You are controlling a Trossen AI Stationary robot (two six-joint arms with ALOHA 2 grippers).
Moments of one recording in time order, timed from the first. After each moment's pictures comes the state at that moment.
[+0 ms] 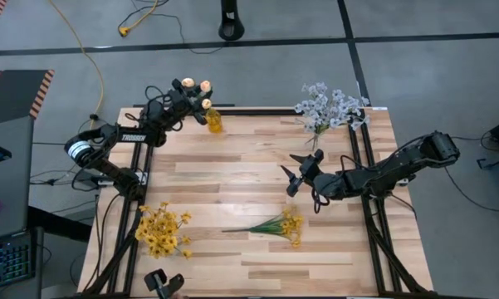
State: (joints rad) left arm 0.88 1.49 0.54 1.34 0.29 -0.02; right arm 0.23 1.28 0.46 0.47 0.91 0.21
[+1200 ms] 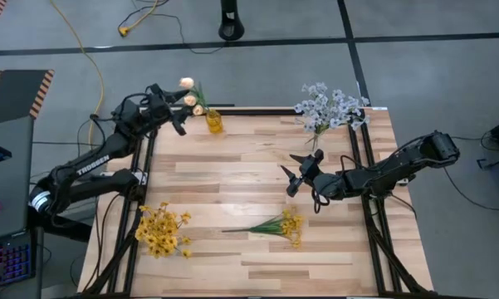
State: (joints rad) left arm 0.88 0.86 0.53 0.50 0.31 0.05; right arm 0.23 1.28 0.46 0.47 0.91 0.21
